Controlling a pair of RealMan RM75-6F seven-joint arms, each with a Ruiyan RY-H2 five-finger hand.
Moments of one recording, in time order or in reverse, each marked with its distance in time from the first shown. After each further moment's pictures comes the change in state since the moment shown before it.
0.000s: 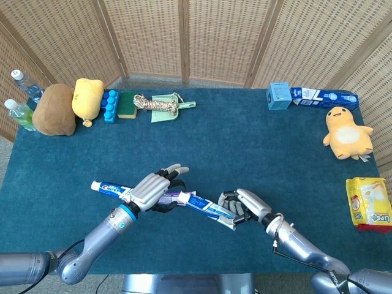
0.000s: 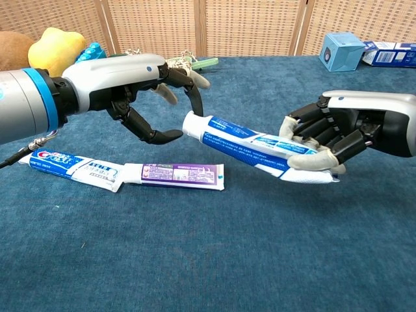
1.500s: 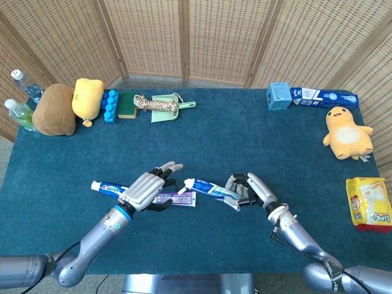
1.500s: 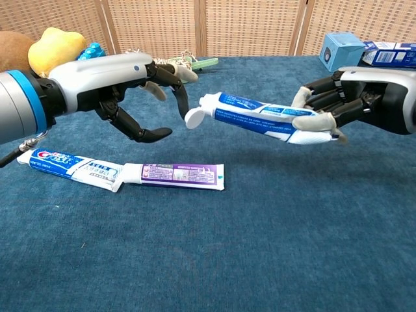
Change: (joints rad) left arm 0.020 0.000 0.030 0.004 0.034 0.057 0.007; right arm -0.025 -0.040 0.108 0.012 0.241 0.026 -0.074
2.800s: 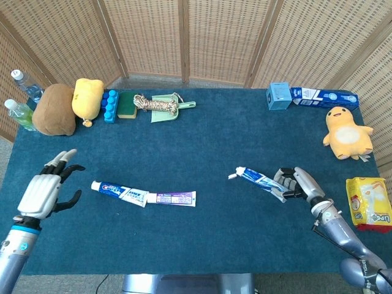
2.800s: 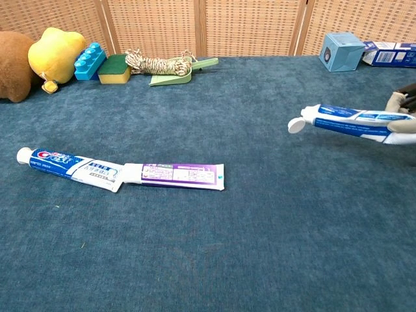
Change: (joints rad) left arm 0.394 0.450 0.131 -0.162 0.116 0.376 -0.101; right arm -0.084 0.148 -0.041 0.212 -0.059 -0.077 0.063
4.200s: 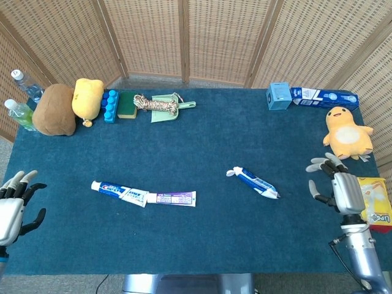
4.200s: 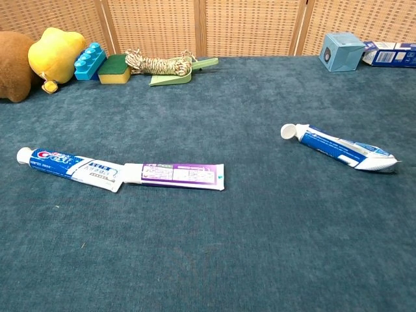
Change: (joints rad) left arm 0.242 0.001 0.051 0.078 0.133 0.165 0.091; right arm -0.255 -0.030 -0.006 -0.022 -0.152 0.614 -0.402
